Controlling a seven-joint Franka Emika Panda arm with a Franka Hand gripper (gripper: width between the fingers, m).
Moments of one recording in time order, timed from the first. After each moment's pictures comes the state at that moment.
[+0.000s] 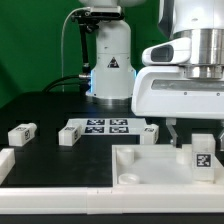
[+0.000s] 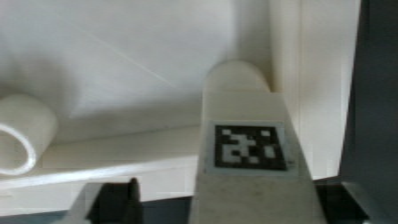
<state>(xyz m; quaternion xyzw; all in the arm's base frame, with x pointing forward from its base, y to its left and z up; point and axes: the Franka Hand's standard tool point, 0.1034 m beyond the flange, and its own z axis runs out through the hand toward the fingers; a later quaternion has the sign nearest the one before) 0.620 0.112 0.076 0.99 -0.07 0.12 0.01</state>
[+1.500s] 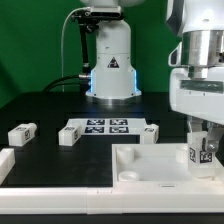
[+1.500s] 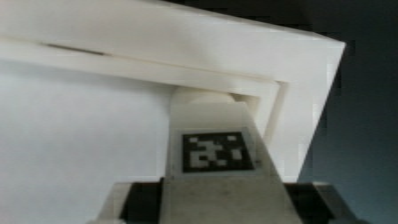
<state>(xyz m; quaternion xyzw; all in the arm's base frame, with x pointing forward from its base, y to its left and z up) 0.614 0.126 0.075 0.71 -0.70 0.08 -0.04</state>
